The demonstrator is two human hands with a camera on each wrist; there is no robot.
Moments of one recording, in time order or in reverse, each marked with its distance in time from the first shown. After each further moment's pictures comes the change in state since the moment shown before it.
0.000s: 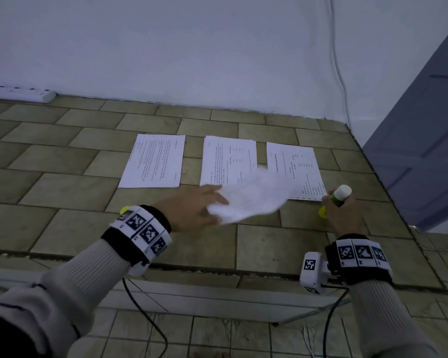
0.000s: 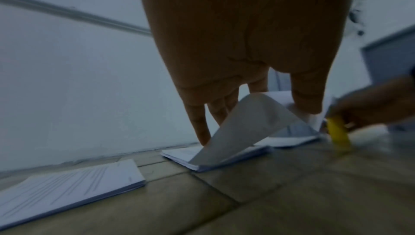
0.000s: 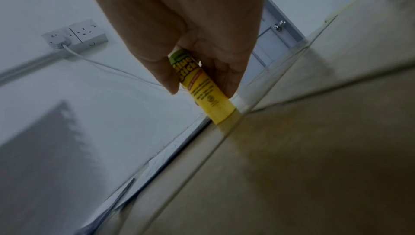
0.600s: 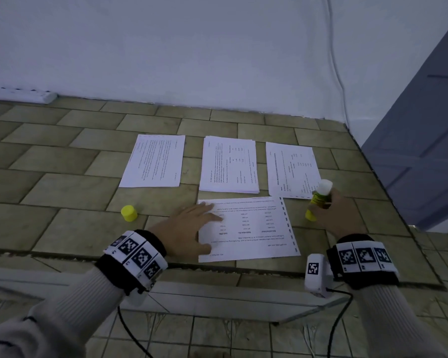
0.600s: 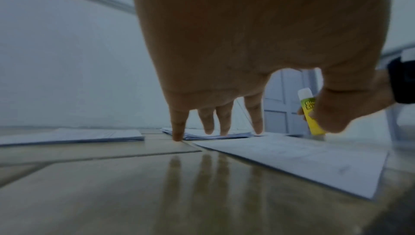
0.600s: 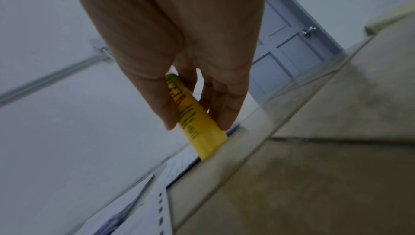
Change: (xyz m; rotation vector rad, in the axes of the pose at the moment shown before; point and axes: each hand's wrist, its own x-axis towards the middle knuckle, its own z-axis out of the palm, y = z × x) left_hand -0.025 -0.006 0.040 0.022 -0.145 -0.130; right_hand -0.015 -0.014 -0.008 -0.242 -0.249 -0.182
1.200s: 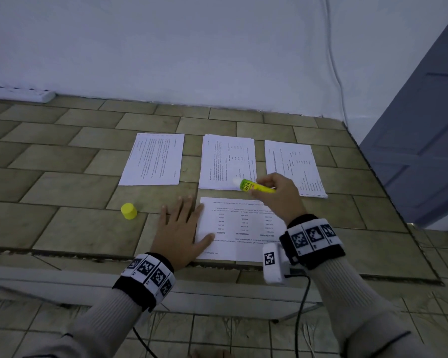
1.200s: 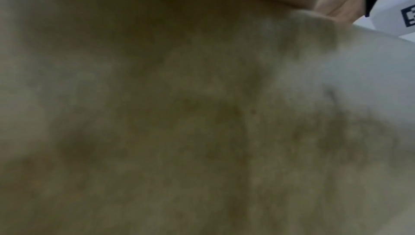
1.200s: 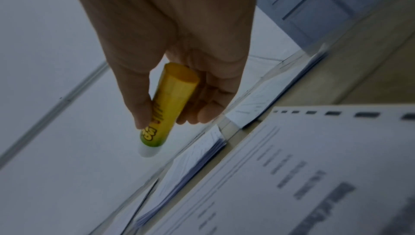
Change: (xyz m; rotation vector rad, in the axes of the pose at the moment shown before) left_hand 0.004 -0.011 0.057 0.181 0.373 -0.229; right_hand -0.012 -0.067 0.063 0.269 -0.172 -0.204
